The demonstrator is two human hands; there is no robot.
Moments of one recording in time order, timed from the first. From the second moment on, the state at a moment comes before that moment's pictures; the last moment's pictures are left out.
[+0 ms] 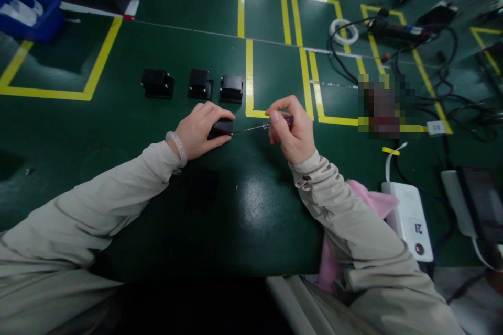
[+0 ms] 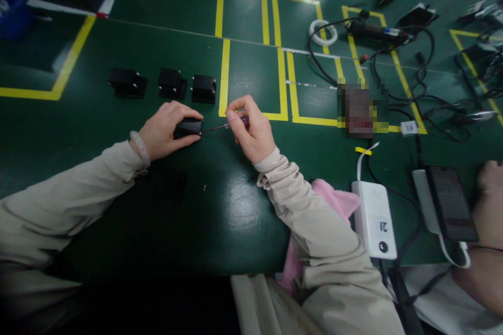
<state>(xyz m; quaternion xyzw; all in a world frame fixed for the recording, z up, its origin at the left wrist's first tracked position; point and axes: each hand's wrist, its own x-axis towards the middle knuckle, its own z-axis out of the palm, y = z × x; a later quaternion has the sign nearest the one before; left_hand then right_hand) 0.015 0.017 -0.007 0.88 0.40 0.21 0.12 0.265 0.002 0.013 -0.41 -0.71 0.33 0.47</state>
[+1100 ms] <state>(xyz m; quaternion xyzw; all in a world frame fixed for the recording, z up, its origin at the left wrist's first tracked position) 0.015 0.017 -0.007 0.88 0.40 0.22 0.12 0.264 0.003 0.016 -0.41 -0.71 0.33 0.46</state>
